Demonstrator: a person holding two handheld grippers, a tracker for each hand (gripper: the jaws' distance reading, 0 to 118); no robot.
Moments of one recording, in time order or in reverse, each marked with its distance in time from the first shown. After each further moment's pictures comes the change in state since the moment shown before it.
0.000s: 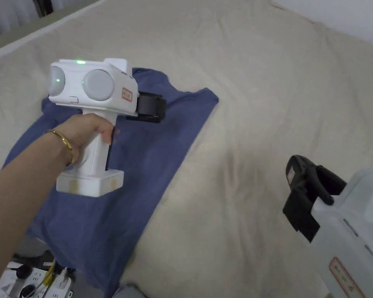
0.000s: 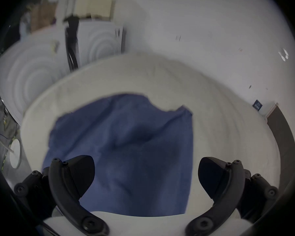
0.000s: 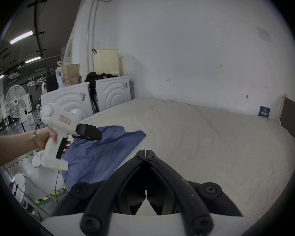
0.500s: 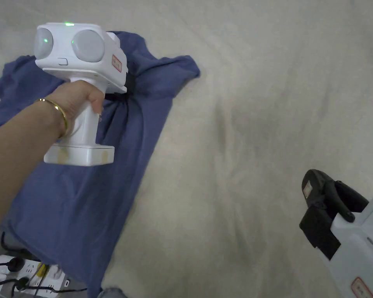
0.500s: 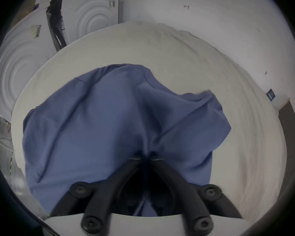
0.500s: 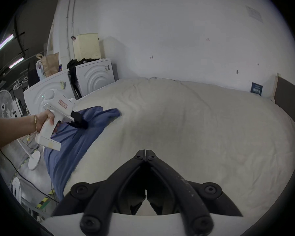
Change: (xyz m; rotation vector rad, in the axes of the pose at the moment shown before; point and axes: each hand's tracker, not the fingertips) left arm 0.014 0.016 -0.081 -0.092 0.100 -0.026; right arm 0.051 -0.053 -0.031 -0.143 -0.081 -0.095
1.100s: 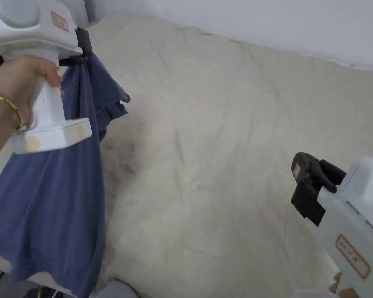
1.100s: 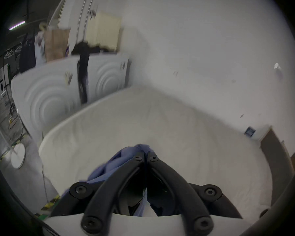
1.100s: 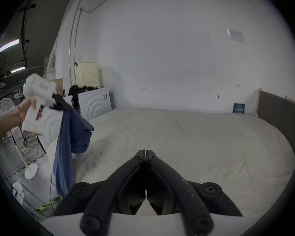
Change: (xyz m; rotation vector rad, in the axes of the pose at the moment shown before) left arm 0.048 -0.014 0.325 0.536 -0.089 0.055; right arm 0.006 0.014 0.178 0.268 -0.071 0.010
